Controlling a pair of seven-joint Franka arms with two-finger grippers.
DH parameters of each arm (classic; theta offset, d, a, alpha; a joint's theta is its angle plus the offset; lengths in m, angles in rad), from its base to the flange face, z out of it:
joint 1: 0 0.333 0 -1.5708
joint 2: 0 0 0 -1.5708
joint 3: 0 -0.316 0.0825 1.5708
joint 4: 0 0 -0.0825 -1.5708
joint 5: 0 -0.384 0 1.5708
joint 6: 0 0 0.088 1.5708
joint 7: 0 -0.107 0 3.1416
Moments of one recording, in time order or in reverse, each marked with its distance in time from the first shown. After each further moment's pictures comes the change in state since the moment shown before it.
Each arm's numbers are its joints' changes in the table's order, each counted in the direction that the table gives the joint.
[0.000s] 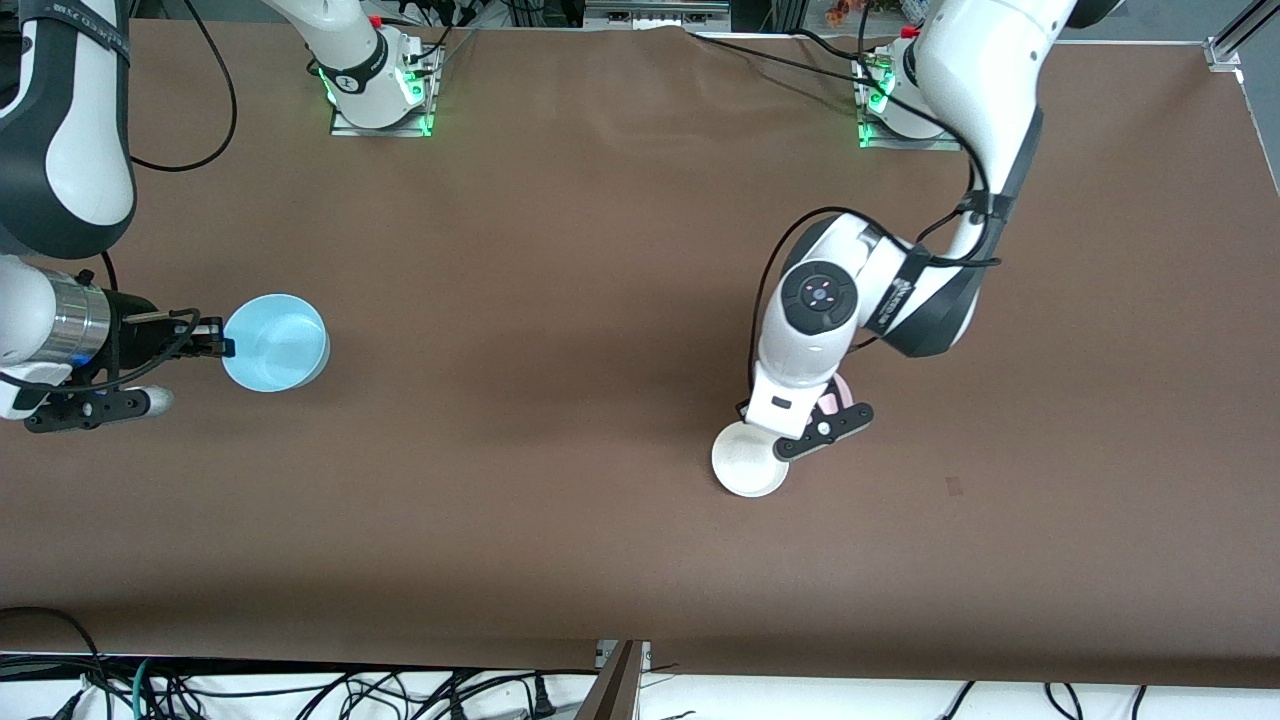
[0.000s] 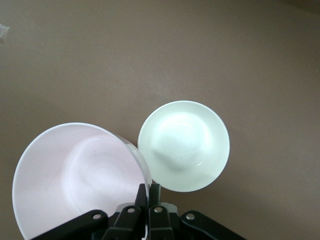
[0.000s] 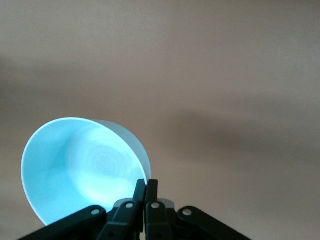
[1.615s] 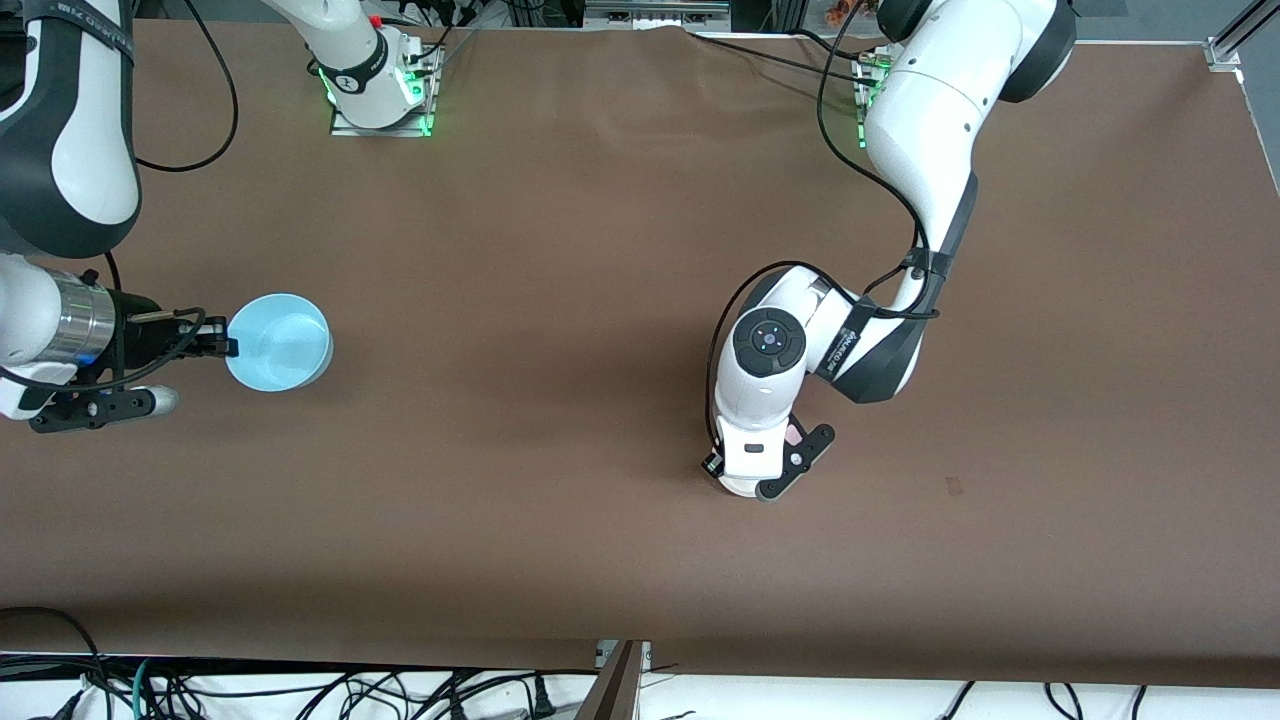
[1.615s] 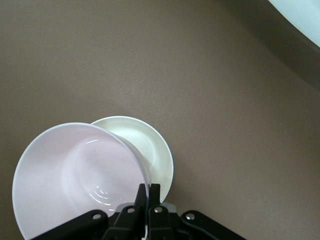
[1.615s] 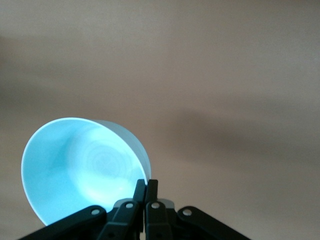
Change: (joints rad) left arm -0.067 0.239 -0.041 -0.298 -0.001 -0.030 0.311; right arm 0.005 0.000 -0.001 0.000 0.000 0.000 0.000
